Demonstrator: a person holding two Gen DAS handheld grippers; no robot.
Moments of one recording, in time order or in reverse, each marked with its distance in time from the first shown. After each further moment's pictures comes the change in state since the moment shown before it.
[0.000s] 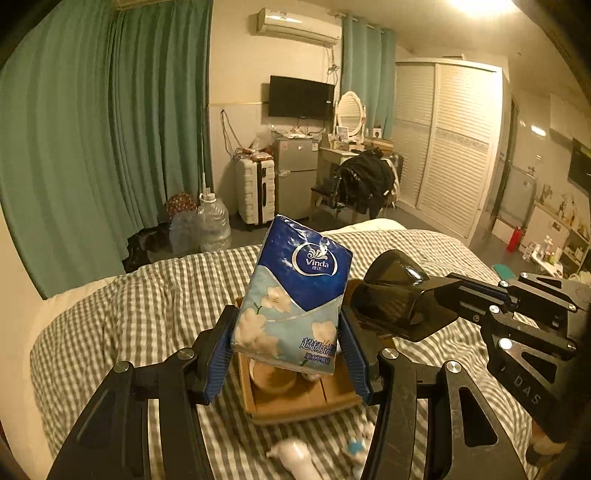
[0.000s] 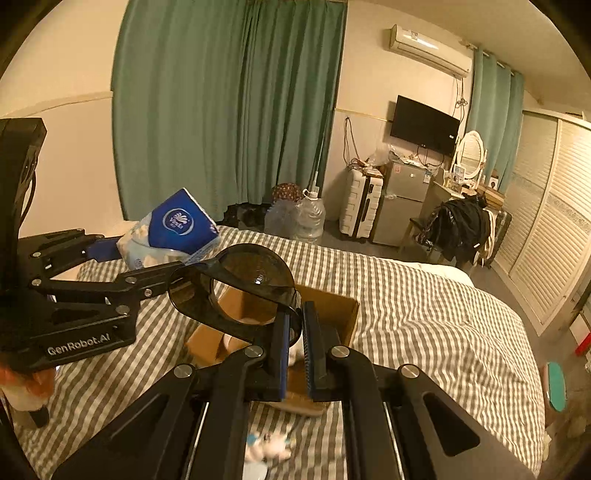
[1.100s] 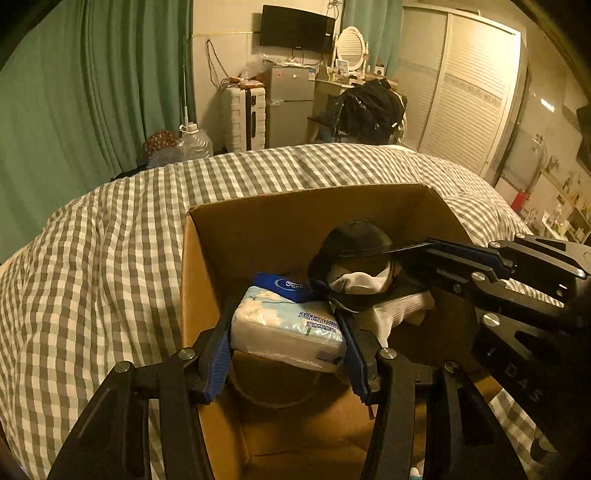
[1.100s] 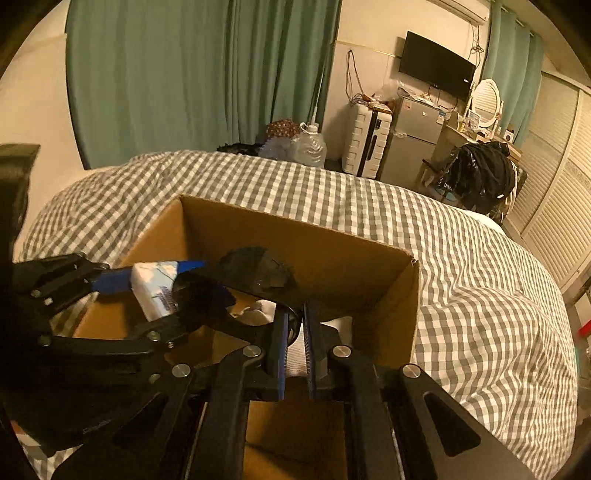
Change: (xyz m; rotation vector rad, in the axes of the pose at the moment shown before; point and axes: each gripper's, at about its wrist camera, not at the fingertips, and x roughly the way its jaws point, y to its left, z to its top) left arm 0.184 0.015 -0.077 0.010 0.234 -0.049; right arm 0.209 -0.023 -0.061 0.019 0.224 0.005
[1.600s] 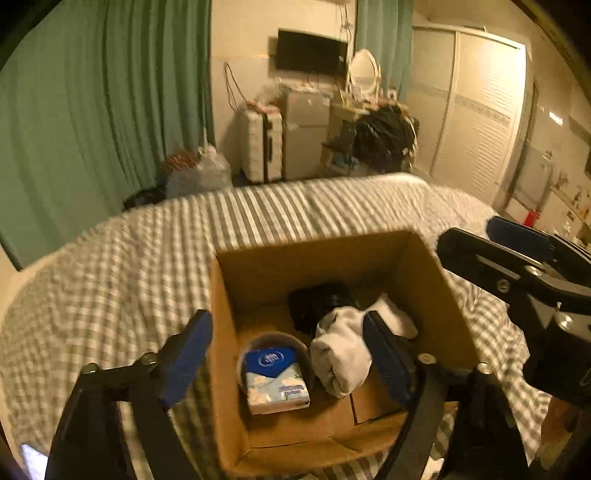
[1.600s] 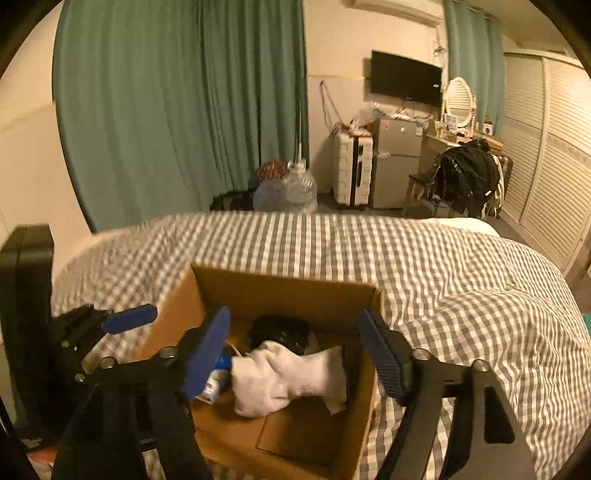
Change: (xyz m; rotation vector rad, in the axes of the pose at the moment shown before) left arm -0.067 -0.018 0.019 -0.034 -0.112 0.077; right arm -0.069 -0.022 0.015 0.170 -0.167 0.026
